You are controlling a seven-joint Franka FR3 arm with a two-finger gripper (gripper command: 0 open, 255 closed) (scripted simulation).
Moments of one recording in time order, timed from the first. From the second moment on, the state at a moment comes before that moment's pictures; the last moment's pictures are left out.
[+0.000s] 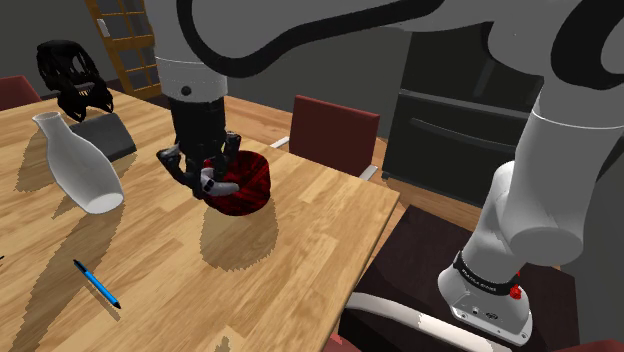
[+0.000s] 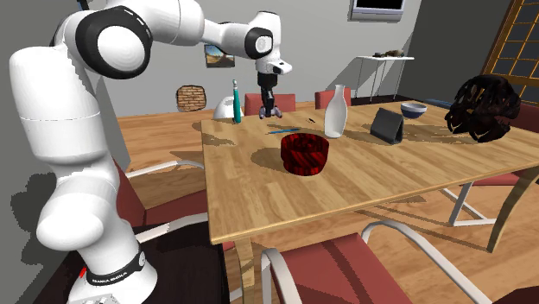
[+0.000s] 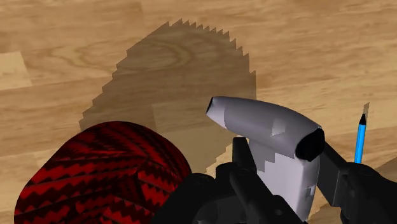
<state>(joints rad) 0.24 0.13 0.42 -1.65 0.06 1.87 0.63</state>
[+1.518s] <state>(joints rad) 0.10 0.27 0.32 -1.56 0.05 1.89 0.38</state>
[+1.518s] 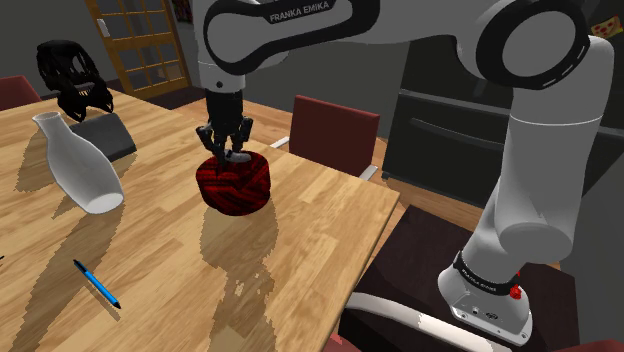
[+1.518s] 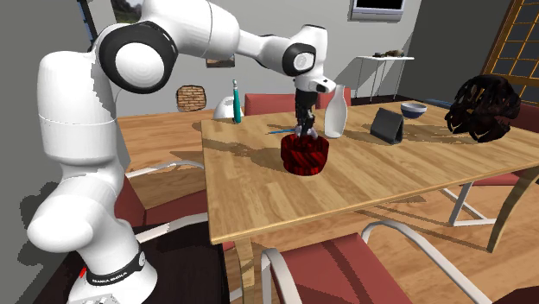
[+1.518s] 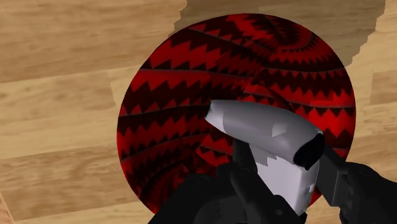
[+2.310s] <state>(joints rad) 0.10 0.28 0.31 -1.62 0.05 1.95 0.37</state>
